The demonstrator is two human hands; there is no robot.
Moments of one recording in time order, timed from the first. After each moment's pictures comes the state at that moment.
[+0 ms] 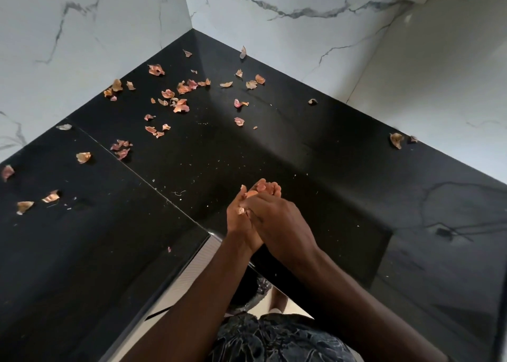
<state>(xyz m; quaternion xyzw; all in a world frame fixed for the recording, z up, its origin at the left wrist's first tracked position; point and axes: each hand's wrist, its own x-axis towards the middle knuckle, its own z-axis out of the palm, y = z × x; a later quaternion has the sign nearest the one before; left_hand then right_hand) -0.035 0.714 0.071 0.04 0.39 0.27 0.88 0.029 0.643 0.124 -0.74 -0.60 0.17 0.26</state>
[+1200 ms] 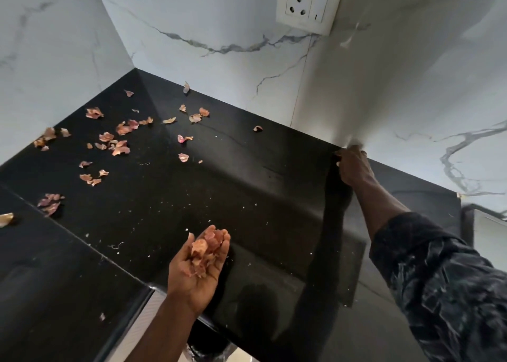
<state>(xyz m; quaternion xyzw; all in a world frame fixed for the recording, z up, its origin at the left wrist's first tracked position) -0.024 0.704 0.068 0.02 0.40 0.26 0.88 0.407 0.627 0.039 -0.94 -0.30 0.09 0.10</state>
